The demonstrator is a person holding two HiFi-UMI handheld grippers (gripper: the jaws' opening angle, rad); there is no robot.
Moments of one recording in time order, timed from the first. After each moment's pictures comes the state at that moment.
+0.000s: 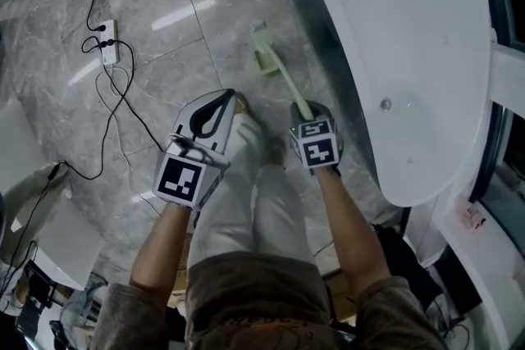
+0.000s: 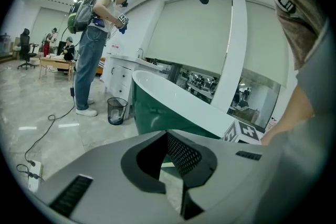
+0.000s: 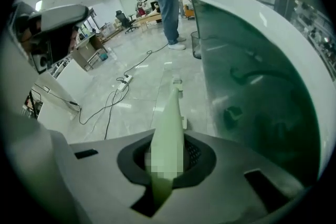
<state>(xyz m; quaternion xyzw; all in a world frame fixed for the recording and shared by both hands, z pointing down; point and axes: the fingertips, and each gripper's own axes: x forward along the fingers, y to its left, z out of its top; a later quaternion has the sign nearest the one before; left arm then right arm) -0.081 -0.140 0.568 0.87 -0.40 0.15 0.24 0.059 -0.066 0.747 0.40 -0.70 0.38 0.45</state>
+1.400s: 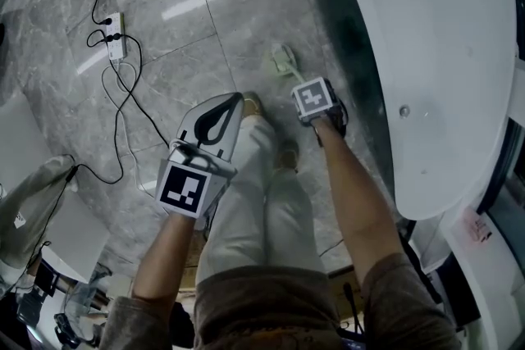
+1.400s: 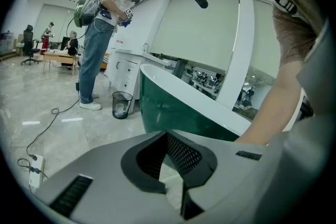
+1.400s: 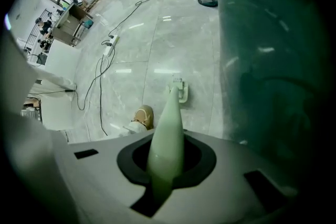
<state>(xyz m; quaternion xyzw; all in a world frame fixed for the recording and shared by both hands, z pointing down) -0.101 -0.159 0.603 0.86 -0.41 0.16 0.26 0.059 -0.072 0.893 0.29 -0.58 0.47 0.60</state>
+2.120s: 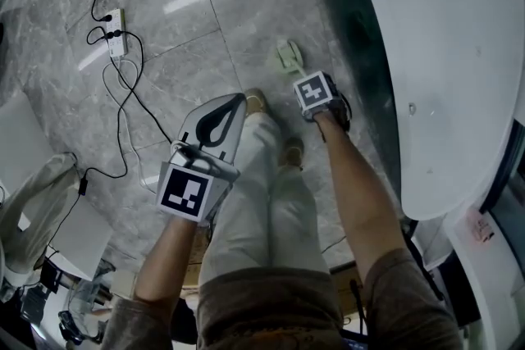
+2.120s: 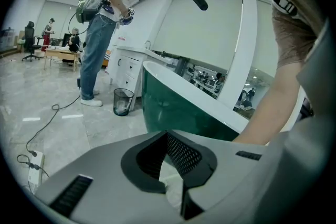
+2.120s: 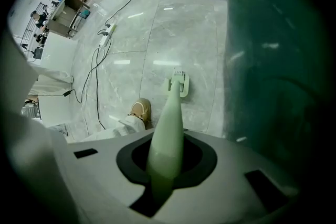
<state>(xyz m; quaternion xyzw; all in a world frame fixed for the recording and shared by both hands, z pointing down) -0.112 -0.160 0.617 0.86 -0.40 0.17 0.27 0.058 -0.064 0.919 0.26 -0.55 0.47 0.63</state>
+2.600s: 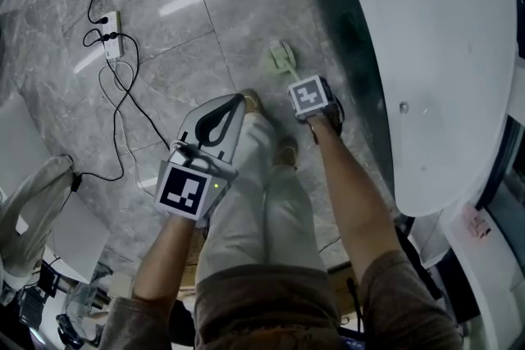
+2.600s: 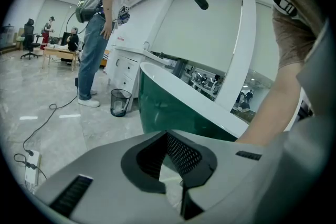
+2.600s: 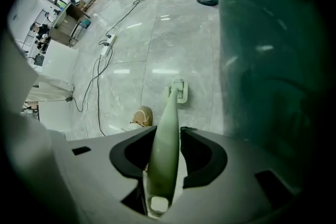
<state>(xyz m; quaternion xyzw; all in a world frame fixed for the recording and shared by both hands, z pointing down) -0.098 -0.157 0.606 0.86 -0.40 0.16 0.28 0.056 -0.070 0.901 0.30 -0.57 0.47 0.60</state>
